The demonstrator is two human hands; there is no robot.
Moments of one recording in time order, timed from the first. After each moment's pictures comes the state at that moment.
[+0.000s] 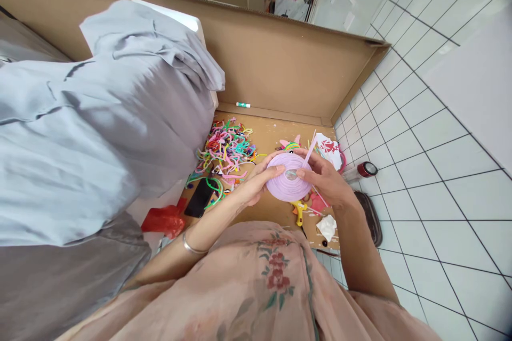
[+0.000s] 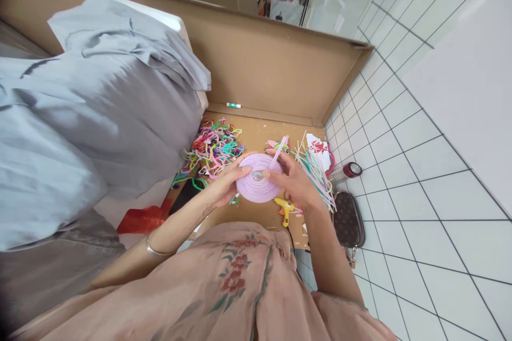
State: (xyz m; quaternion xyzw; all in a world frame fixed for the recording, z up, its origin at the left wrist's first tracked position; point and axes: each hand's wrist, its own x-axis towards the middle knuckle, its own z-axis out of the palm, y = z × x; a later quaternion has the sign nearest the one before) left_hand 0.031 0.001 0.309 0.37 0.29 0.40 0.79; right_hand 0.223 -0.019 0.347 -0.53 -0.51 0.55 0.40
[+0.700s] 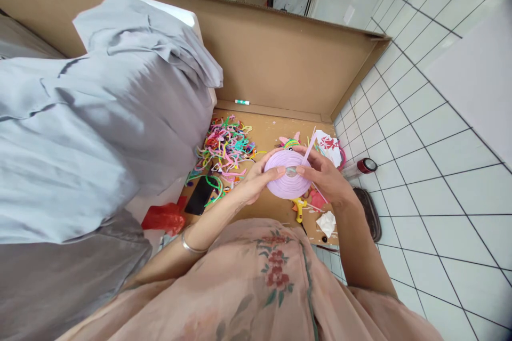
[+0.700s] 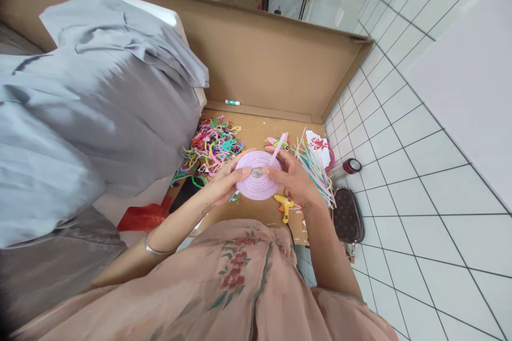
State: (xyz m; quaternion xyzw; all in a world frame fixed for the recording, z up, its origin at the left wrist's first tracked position) left_hand 0.032 -0.003 0.302 0.39 0.31 0.42 0.76; right_hand 0.222 -0.022 0.345 -0.52 -0.48 0.57 0.42
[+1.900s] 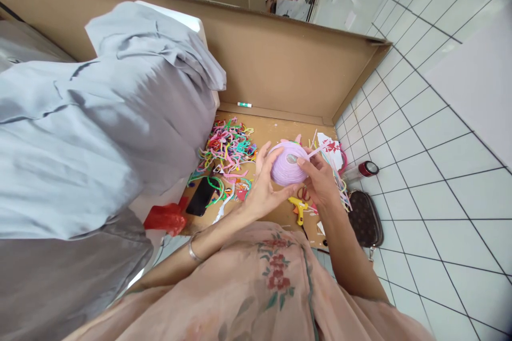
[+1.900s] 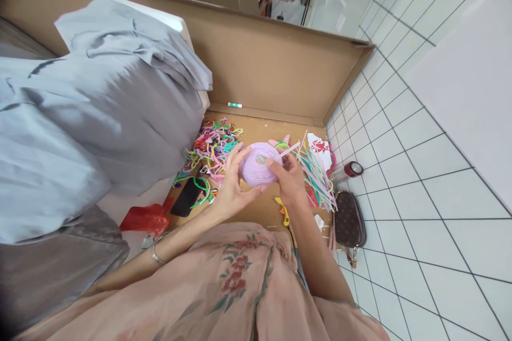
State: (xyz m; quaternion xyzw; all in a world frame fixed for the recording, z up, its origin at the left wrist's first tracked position) left_hand 0.041 -0.021 0.285 0.69 0.38 0.49 0.38; right_hand 0.190 -0.020 0.324 -0.50 -0.30 0.54 0.61
